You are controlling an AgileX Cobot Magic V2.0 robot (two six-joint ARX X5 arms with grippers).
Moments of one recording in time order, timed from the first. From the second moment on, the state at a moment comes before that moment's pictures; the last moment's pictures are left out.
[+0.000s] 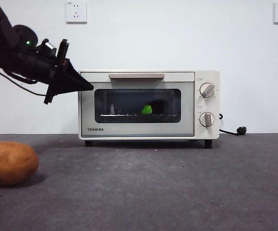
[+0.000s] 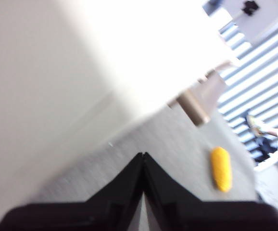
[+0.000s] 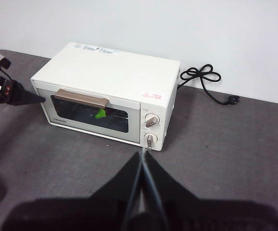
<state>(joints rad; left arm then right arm) -0.05 2.03 1.56 -0.17 1.01 -0.20 0.43 0.97 1.75 -1.16 0.13 -0.03</state>
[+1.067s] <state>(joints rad) -0.08 1.57 1.64 -0.46 0.85 -0.17 0.43 0.99 1.75 -1.16 0.13 -0.03</state>
